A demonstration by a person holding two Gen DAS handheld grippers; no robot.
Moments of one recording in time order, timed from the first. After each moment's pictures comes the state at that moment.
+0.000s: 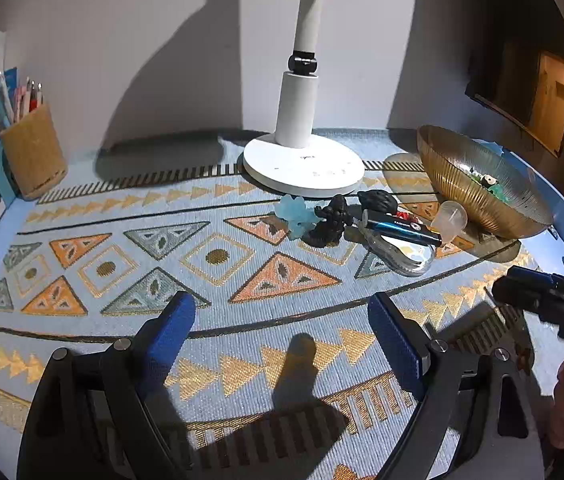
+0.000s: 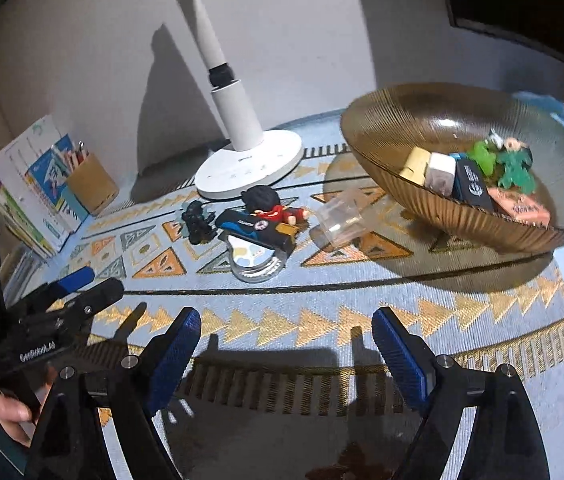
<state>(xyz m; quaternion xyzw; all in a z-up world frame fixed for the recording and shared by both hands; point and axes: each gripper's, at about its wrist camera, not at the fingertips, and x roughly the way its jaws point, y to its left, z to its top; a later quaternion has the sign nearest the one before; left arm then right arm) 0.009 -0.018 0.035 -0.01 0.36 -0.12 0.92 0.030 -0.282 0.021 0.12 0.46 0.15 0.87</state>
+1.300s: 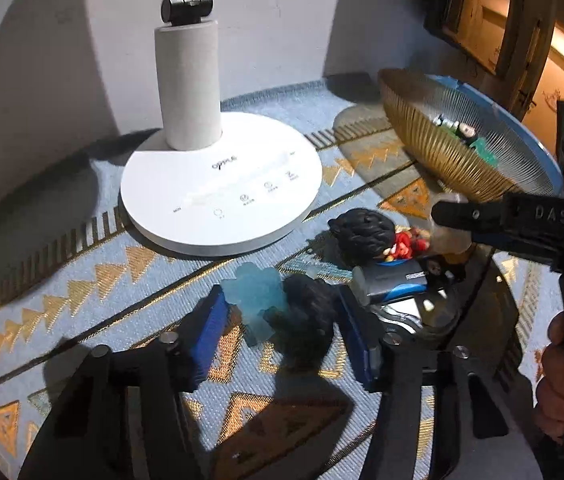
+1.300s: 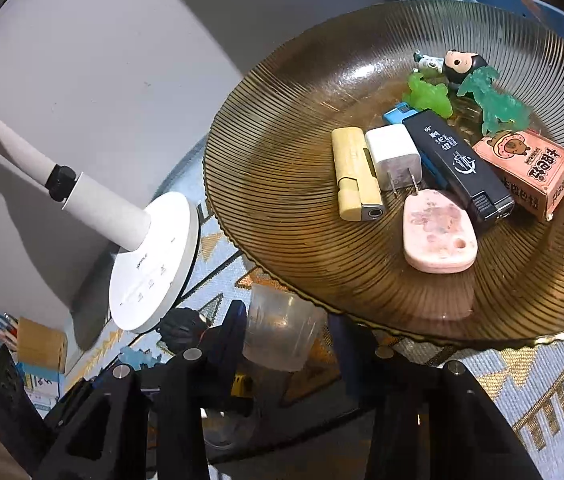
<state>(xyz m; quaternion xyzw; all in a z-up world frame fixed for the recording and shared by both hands) 0.135 -0.065 0.018 0.07 0.43 -0.29 0.85 0.135 -0.293 -0.011 0.31 0.49 -0.05 0.82</state>
